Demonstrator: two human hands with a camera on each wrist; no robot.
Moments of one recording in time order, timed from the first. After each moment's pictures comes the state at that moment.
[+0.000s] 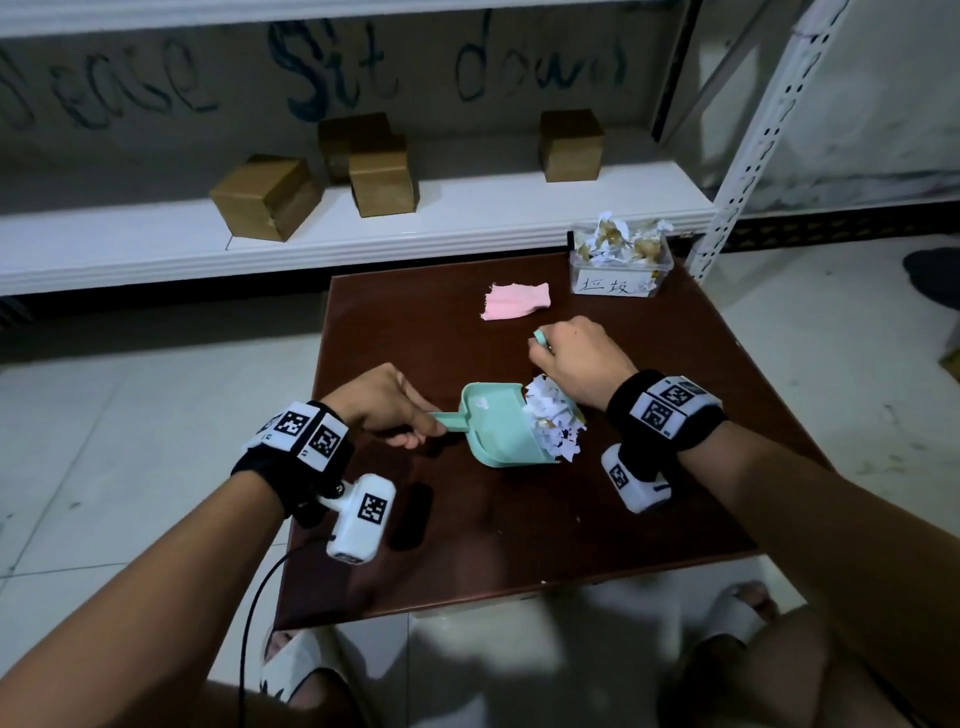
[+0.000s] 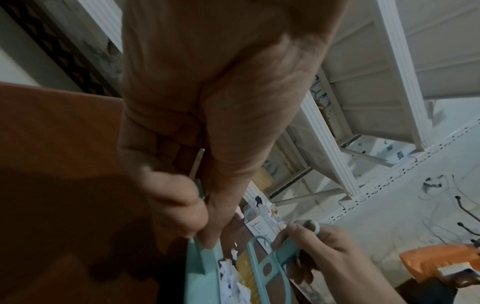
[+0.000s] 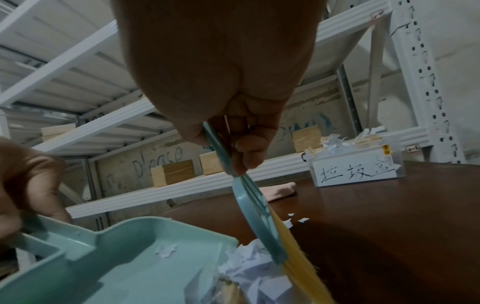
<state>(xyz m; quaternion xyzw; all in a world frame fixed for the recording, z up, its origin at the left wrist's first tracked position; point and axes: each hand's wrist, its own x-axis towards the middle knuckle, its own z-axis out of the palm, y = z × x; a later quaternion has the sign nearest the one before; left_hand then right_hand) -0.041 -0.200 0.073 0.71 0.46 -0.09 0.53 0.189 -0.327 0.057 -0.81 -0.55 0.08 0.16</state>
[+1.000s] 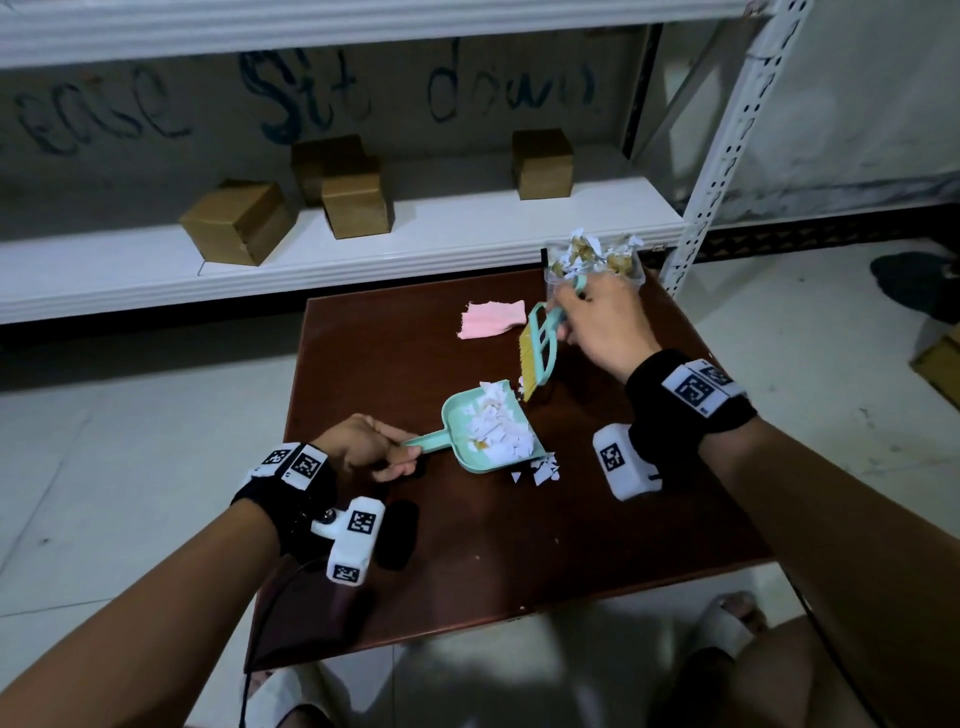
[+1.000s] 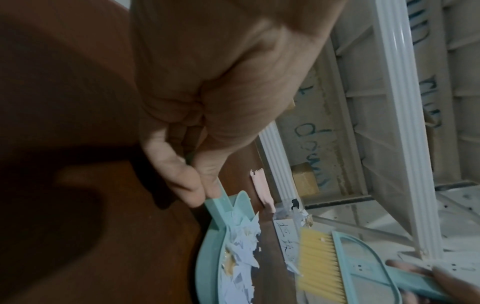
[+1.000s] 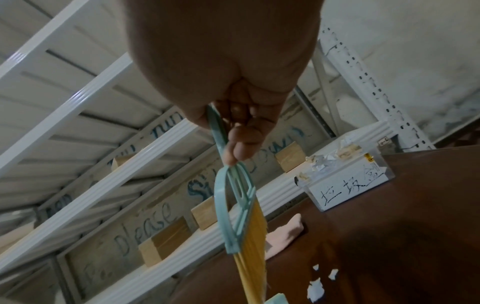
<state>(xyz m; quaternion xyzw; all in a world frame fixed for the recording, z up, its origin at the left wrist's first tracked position) -0.038 -0.190 0.013 0.58 0.48 0.00 0.66 0.236 -0.332 0.105 -0.79 -0.40 0.11 0.45</state>
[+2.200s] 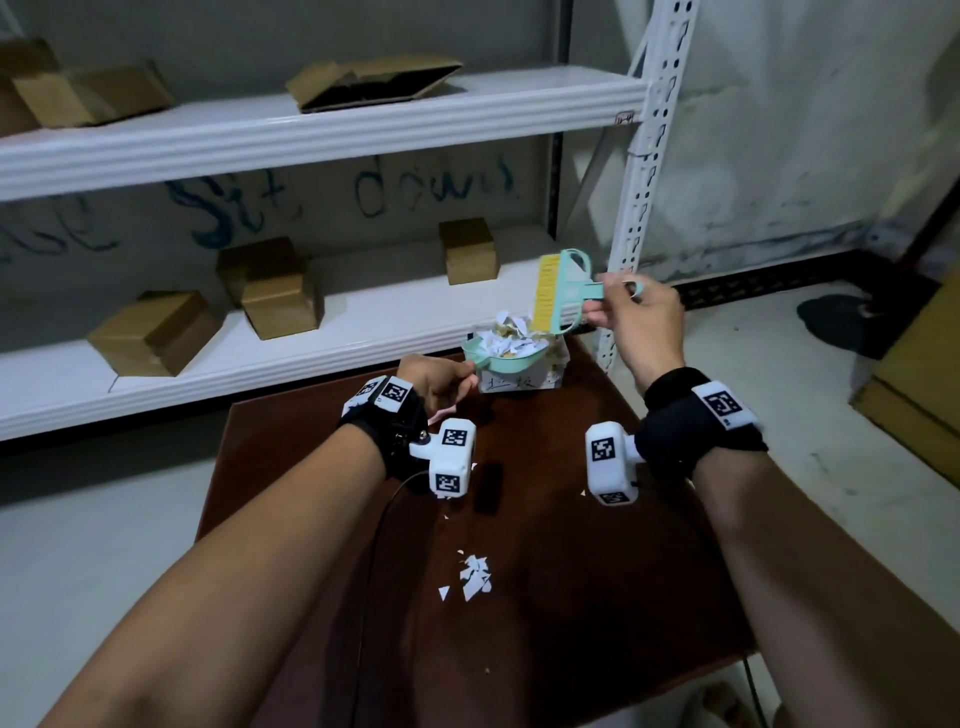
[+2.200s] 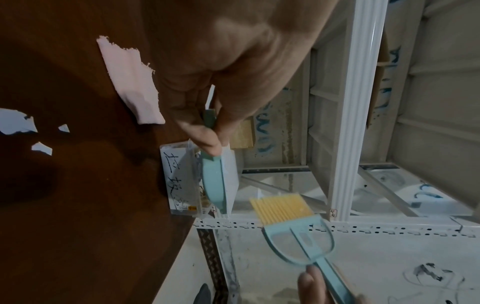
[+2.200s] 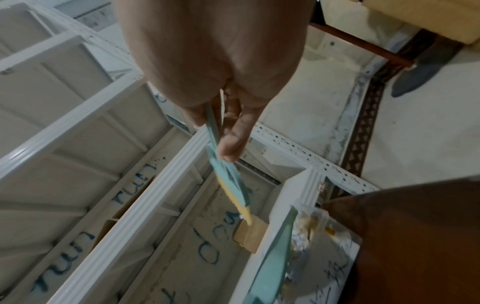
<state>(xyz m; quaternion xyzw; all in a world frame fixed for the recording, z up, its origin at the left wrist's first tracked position) 0.230 -0.182 0.093 0.49 0.45 0.14 0.73 0.381 -0.362 0.135 -0.65 -0.20 0.06 0.73</state>
